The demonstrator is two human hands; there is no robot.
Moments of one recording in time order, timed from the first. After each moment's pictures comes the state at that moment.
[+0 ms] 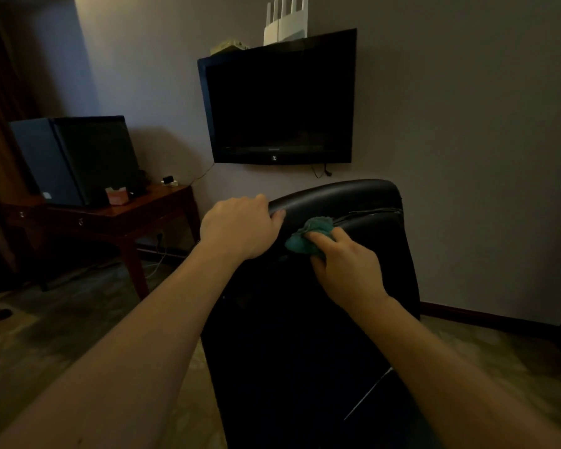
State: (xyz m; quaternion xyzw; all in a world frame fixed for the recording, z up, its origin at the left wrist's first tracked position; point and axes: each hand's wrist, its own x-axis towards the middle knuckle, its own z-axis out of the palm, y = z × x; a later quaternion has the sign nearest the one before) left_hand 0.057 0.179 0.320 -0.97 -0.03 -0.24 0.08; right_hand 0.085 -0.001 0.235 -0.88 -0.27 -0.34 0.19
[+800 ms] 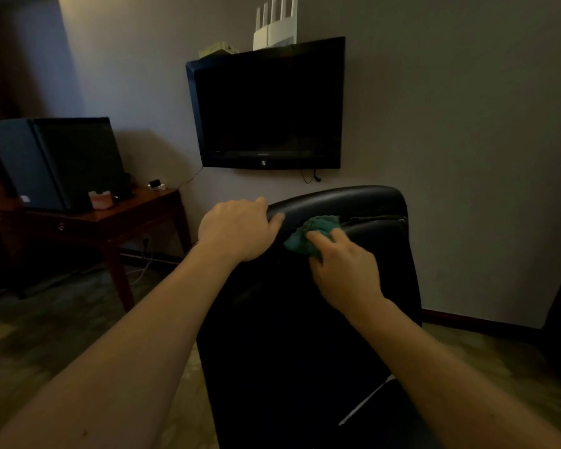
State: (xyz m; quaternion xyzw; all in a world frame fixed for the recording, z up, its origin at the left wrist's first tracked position) left_hand 0.085 0.176 0.321 -0.96 0.01 -0.25 0.09; right_hand 0.095 -0.012 0.248 -0.89 -0.25 -0.33 0.18
